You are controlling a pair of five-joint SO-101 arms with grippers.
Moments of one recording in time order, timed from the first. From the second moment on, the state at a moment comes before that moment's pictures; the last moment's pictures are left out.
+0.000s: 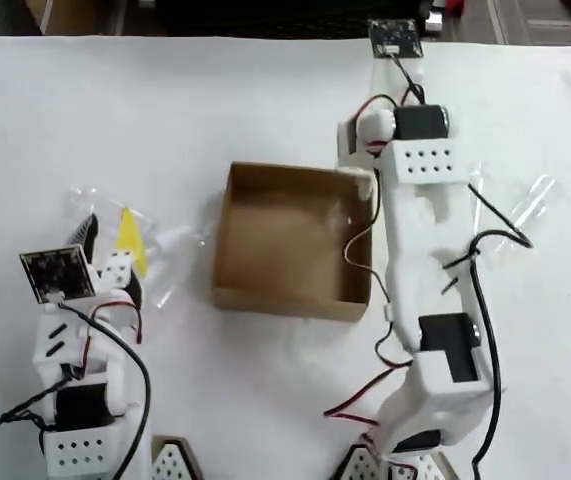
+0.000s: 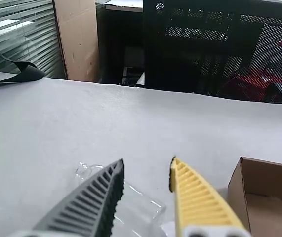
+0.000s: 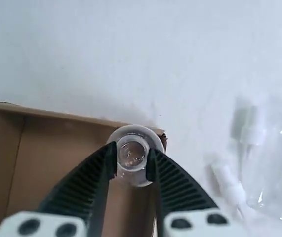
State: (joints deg) left arm -13.7 -98.9 92.2 30.3 5.1; right arm -8.8 10.1 -18.1 76.1 -1.0
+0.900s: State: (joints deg) left arm -12.2 -98.9 92.2 30.3 3.3; right arm -8.9 3.1 -4.3 67.7 -1.0
